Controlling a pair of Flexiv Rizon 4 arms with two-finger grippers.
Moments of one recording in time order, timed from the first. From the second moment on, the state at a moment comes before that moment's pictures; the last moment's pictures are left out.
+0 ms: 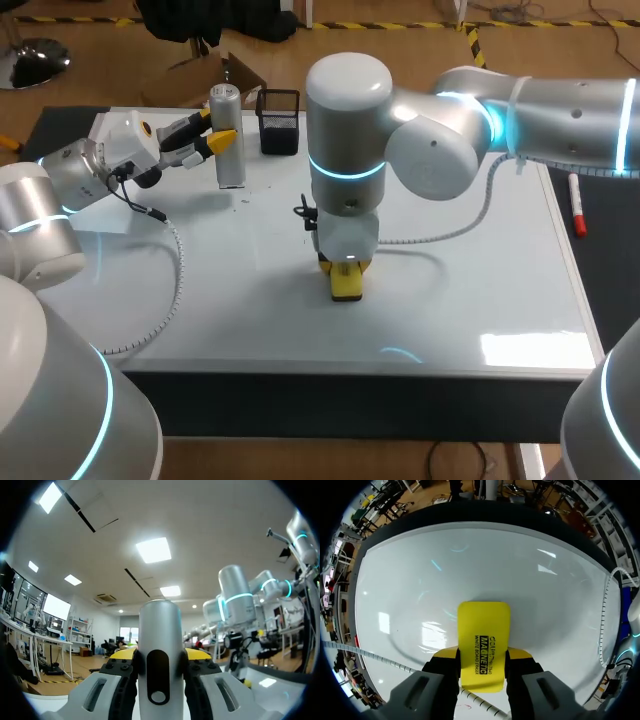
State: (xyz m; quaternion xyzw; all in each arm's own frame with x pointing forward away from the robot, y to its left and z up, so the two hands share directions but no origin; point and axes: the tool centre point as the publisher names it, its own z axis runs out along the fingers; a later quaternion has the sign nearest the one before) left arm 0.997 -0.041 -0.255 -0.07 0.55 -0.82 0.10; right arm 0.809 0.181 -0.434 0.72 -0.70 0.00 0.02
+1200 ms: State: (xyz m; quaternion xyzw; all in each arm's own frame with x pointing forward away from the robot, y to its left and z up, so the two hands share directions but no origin) left arm 0.997 -0.041 -0.255 -0.07 0.55 -0.82 0.10; right arm 0.887 0.098 -0.368 0.73 -0.68 0.01 -0.01
